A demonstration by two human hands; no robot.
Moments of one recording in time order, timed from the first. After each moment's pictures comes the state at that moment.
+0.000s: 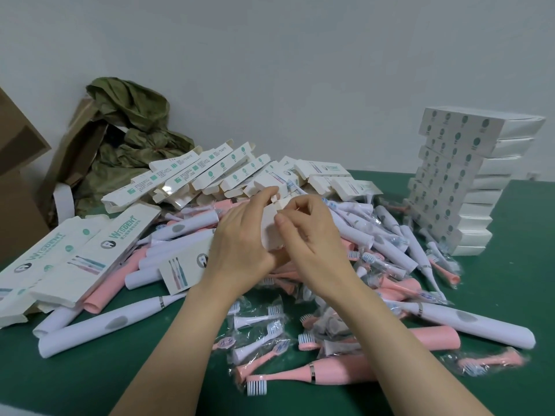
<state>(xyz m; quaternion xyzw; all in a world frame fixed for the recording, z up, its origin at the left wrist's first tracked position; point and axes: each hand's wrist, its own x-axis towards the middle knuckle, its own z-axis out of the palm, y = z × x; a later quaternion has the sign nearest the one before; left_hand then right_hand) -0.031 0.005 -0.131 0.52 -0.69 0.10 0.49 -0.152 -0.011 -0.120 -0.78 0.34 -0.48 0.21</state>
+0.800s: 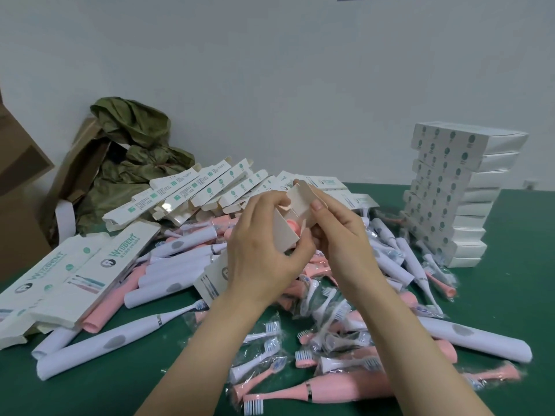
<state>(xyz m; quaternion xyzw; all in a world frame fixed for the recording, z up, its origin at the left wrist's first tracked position) -0.064 0.004 -0.112 0.48 -0.64 0.13 0.59 -0.174 -0.015 -0.095 -0.60 0.18 -0.57 0.53</state>
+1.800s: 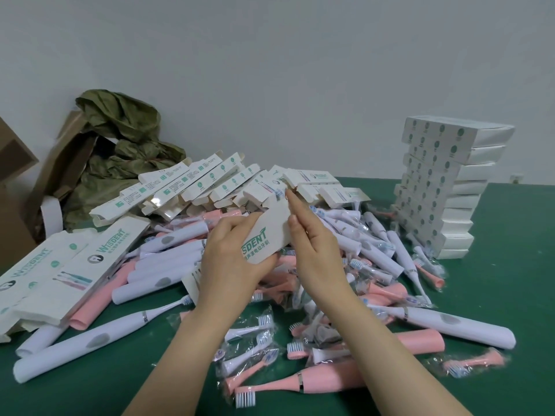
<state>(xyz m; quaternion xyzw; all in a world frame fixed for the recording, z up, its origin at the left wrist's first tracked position) -0.041 0.007 -0.140 0.56 -0.61 0.05 0.56 -0.161 -0.027 -0.132 -0.70 0.30 -0.56 0.32</state>
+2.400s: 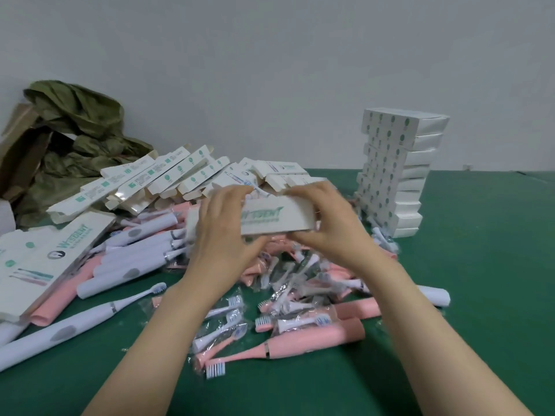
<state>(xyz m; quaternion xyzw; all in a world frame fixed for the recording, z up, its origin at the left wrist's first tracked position) -0.059 0.005 -0.123 0.57 -0.68 0.05 0.45 -0.240 -0.029 -0.102 -0.83 0.39 -0.39 0.10</state>
